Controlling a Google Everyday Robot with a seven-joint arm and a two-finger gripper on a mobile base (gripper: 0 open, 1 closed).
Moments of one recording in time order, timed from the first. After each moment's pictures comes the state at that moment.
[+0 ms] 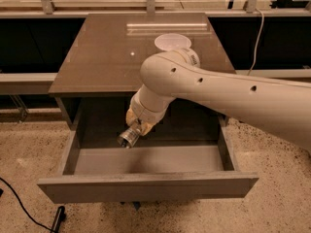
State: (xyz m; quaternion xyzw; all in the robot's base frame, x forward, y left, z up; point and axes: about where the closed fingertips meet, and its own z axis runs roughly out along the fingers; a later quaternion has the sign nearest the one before) arm 0.562 0.044 0.735 -0.94 0.26 -0.07 0.20
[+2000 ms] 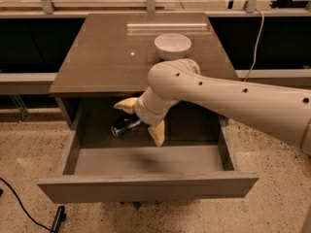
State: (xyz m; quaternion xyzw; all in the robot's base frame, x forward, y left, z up) arm 0.585 0.049 0.696 -0.93 0.29 -0.03 0.23
